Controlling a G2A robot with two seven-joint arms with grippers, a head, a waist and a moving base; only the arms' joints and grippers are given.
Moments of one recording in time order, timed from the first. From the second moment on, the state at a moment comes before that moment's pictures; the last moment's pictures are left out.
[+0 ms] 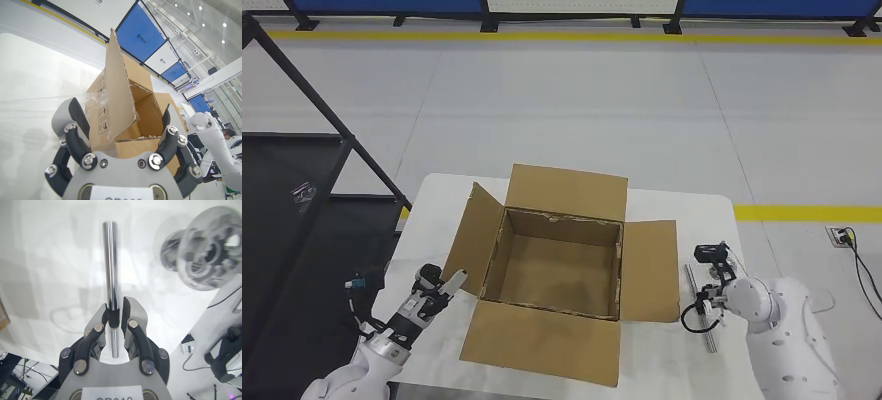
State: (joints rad) left arm 1.55 -1.16 -1.70 -1.88 0.43 -0.35 -0.31; right arm -0.99 -1.32 1.64 -1.43 -1.23 -0.12 1.25
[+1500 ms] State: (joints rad) left arm 1.57 -1.15 -1.73 -1.88 0.40 -0.38 -0.29; right arm -1.01 -1.25 1.52 -1.66 -0.60 -0.29 1.16
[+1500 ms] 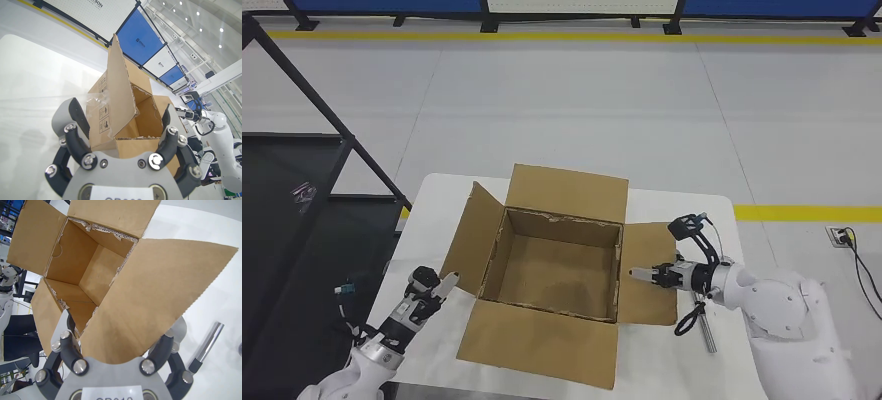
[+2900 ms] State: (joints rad) left arm 1.53 -1.14 -1.72 -1.84 0.37 -0.38 -0.31; right arm -1.26 -1.17 1.61 -1.84 -1.01 -0.13 1.17
